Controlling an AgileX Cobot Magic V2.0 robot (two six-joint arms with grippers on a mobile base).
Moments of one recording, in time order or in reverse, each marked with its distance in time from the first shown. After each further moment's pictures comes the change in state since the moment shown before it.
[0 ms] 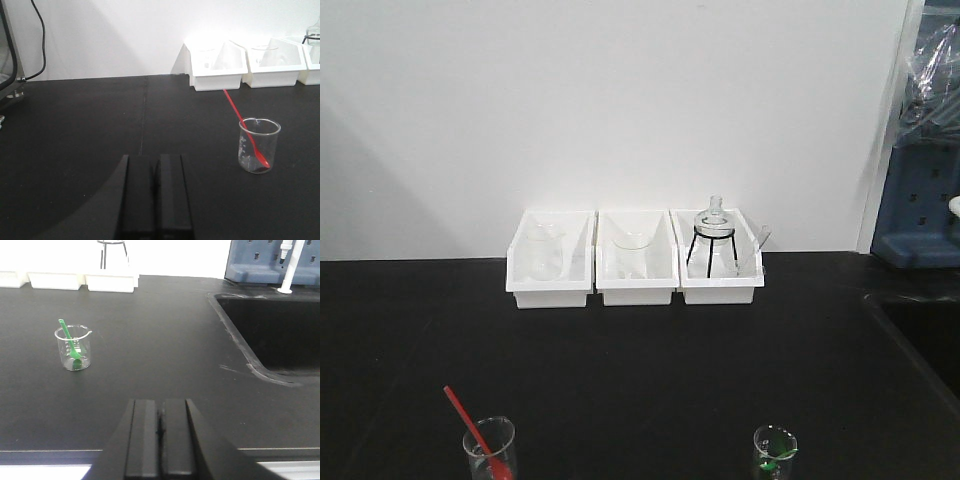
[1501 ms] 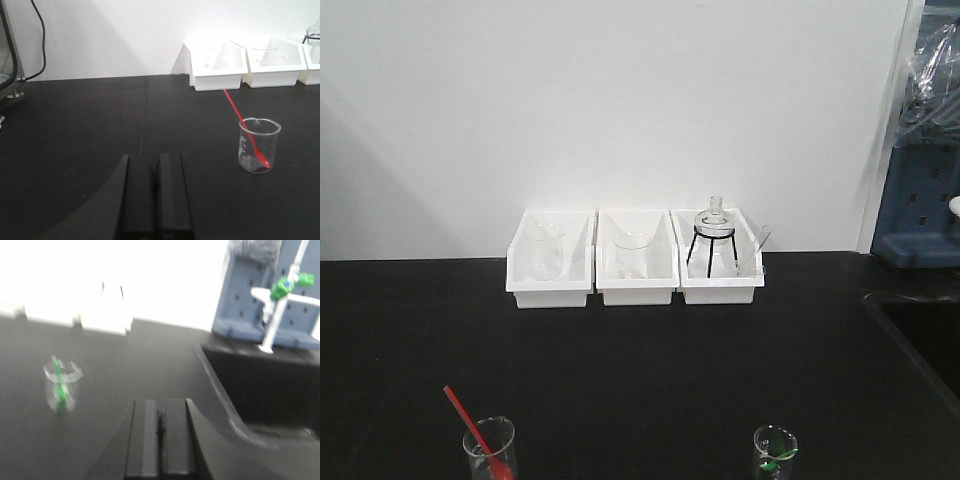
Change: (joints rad) left arm 0.000 0.000 0.000 0.001 -0.003 0.001; right arm 0.000 0.000 0.000 -0.227 -0.186 0.115
